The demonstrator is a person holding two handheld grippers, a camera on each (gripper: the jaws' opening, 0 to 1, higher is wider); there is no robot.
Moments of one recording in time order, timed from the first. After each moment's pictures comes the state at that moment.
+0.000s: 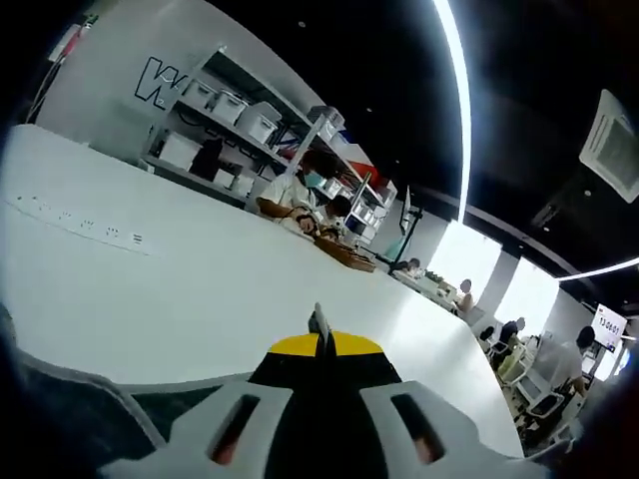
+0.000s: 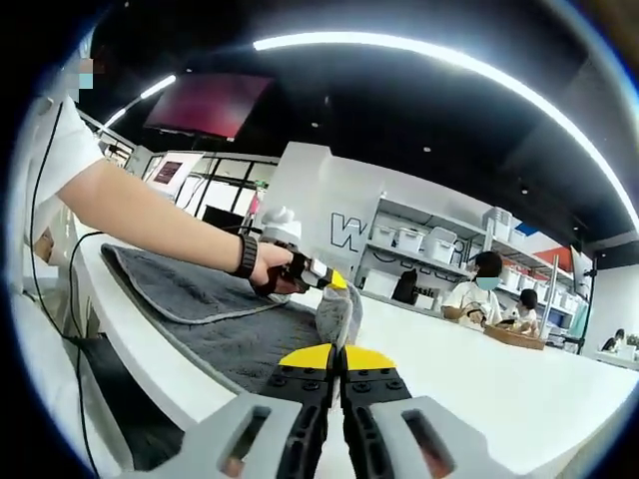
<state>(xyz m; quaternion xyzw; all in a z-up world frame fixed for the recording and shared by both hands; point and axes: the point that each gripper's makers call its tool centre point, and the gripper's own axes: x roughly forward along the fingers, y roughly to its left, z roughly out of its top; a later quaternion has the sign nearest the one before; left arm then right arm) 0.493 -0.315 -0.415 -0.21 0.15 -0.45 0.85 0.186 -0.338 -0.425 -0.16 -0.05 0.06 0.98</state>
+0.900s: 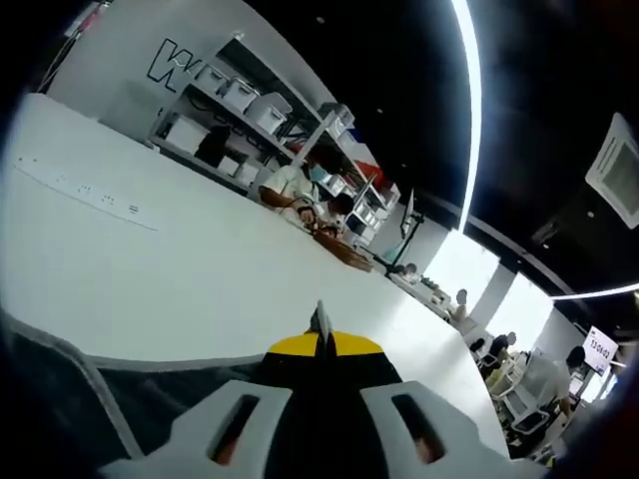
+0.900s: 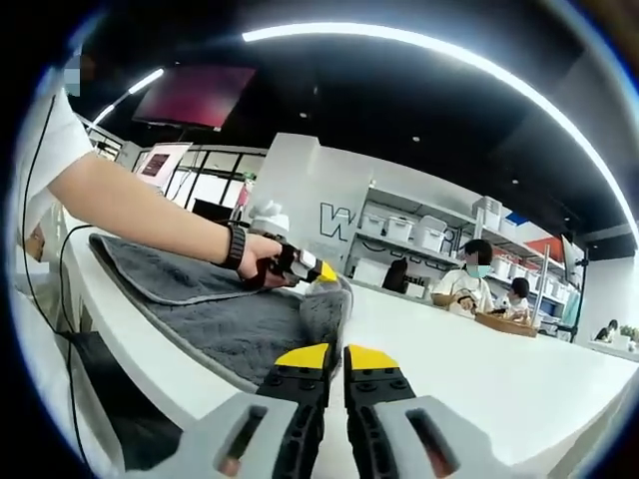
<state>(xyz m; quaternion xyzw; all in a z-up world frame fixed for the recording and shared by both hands) 0.492 -0.326 -0.425 -0.24 0.18 -0.45 0.84 0.189 -0.357 -0.438 -0.14 -0.03 0.04 0.99</state>
